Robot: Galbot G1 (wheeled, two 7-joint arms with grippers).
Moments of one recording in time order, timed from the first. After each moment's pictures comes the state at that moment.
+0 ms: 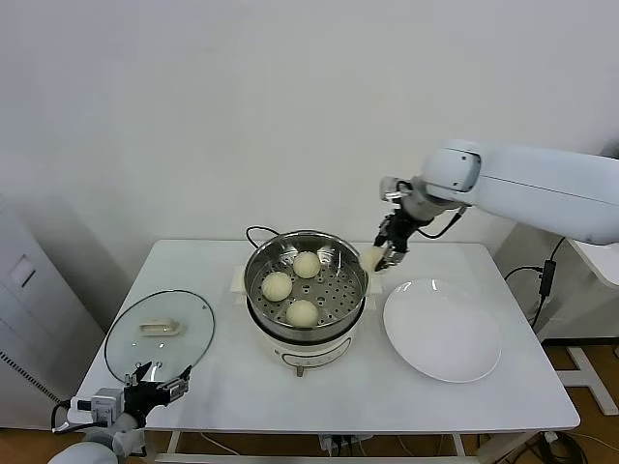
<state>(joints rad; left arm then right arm) 1.53 -0.97 -0.51 -1.98 -0.60 0.42 -0.19 0.87 0.97 -1.66 1.34 0.86 -0.43 -0.87</state>
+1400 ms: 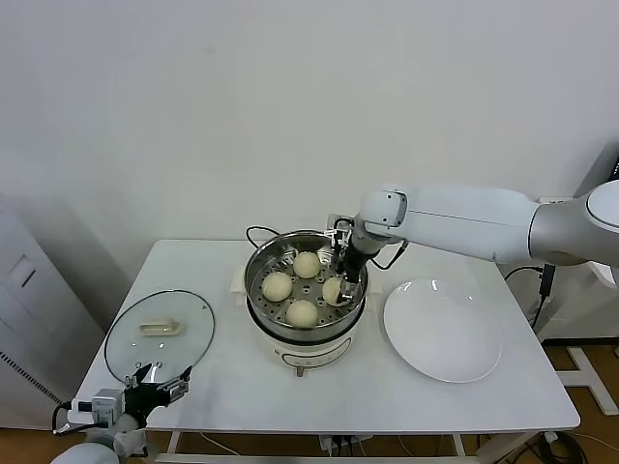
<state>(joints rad) 1.53 -0.99 -0.51 -1.98 -0.60 0.42 -0.19 0.69 1.13 -1.61 1.24 0.93 -0.51 -0.75</state>
